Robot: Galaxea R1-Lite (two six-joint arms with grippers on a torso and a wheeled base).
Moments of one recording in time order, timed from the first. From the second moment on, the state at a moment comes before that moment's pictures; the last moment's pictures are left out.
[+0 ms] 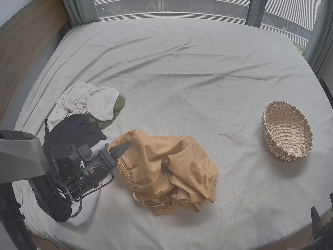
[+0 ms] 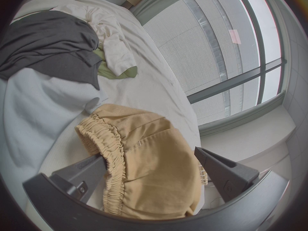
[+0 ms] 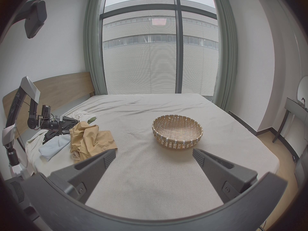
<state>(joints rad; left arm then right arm) -0.34 2.11 -0.38 -1.55 -0.18 -0.89 0.00 0.02 -0.02 -0.01 0.01 0.00</state>
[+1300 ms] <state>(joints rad) -0.39 2.02 -0.46 -1.55 -0.15 -0.95 0.00 0.02 -0.02 -0.01 0.01 0.01</state>
